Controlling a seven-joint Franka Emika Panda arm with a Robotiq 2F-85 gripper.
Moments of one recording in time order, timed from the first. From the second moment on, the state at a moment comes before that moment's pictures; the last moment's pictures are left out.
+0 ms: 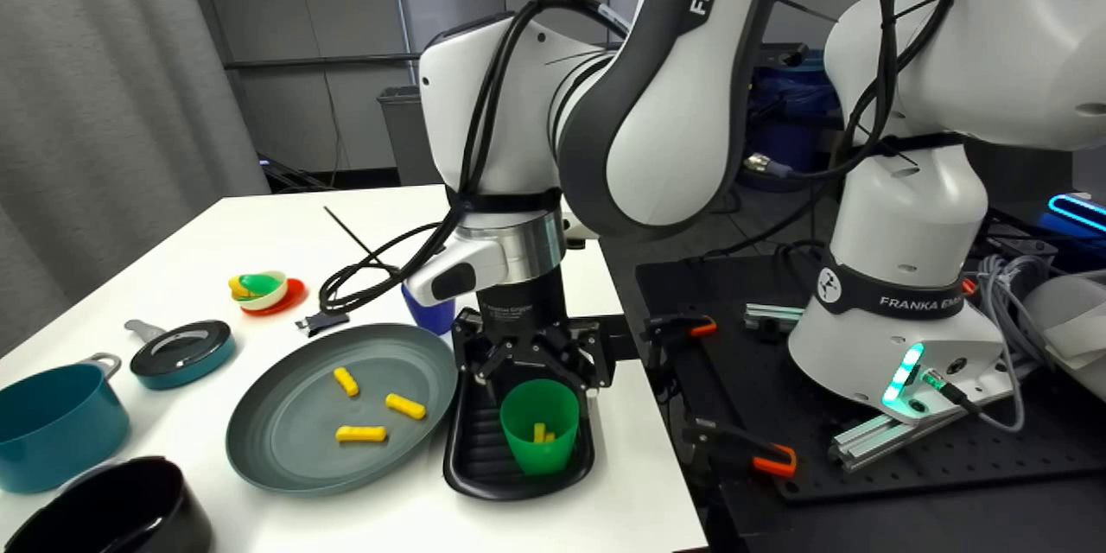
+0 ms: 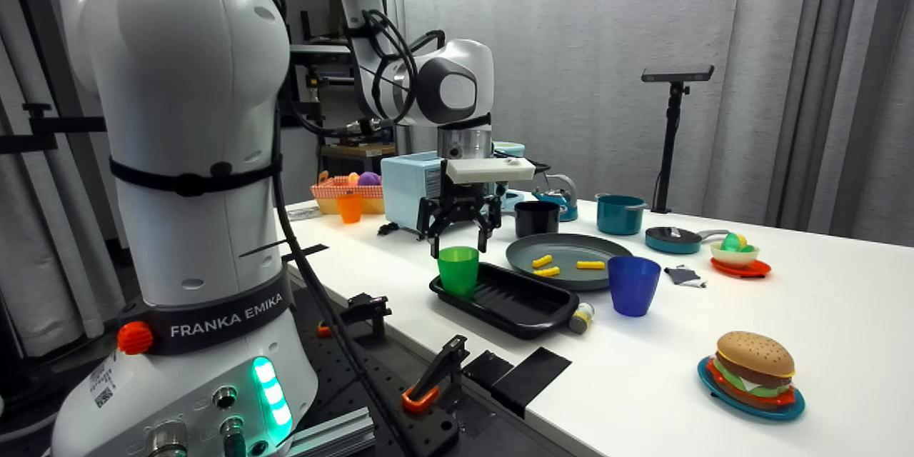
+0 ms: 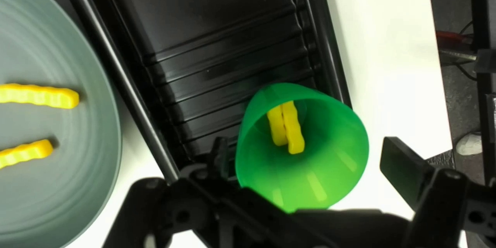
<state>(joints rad) 0.06 0.05 0.08 -2.74 0.08 2.74 -1.17</state>
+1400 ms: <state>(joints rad) 0.06 0.08 0.09 -2.74 0.08 2.74 -1.10</state>
